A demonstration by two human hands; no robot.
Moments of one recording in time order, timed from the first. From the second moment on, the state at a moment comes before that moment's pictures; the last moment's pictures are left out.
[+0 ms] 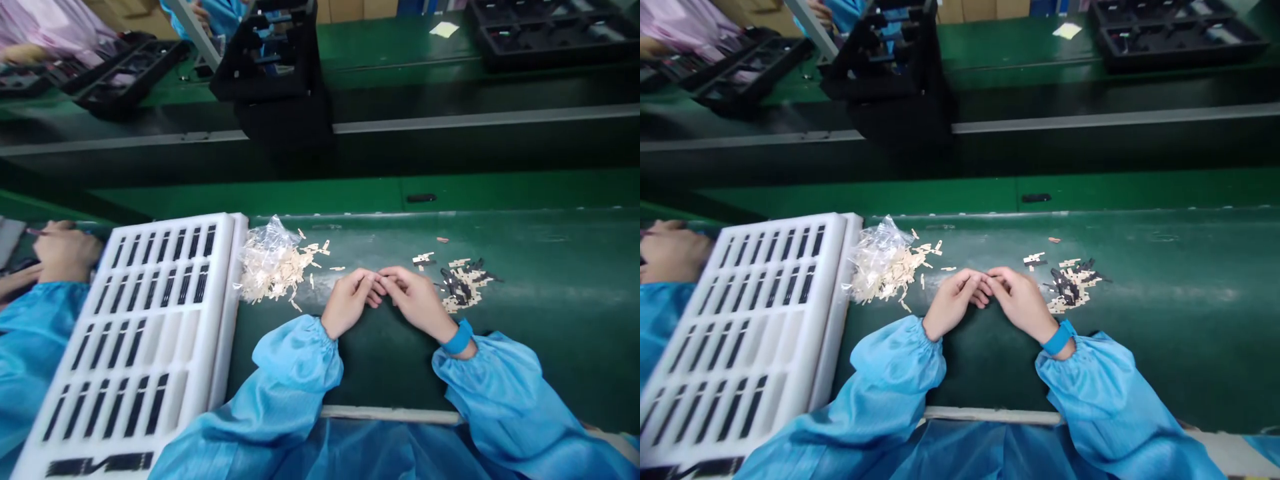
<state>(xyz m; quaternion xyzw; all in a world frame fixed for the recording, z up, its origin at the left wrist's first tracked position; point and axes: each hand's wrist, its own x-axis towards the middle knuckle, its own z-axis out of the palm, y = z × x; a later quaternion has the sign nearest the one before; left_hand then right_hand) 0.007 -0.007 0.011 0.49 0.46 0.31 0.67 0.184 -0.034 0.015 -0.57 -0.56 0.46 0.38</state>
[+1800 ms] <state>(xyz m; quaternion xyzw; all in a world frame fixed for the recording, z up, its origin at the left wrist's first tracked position) 0.006 -0.009 0.013 0.56 0.46 0.27 0.63 0.279 -0.100 0.008 -0.69 -0.70 0.07 0.19</state>
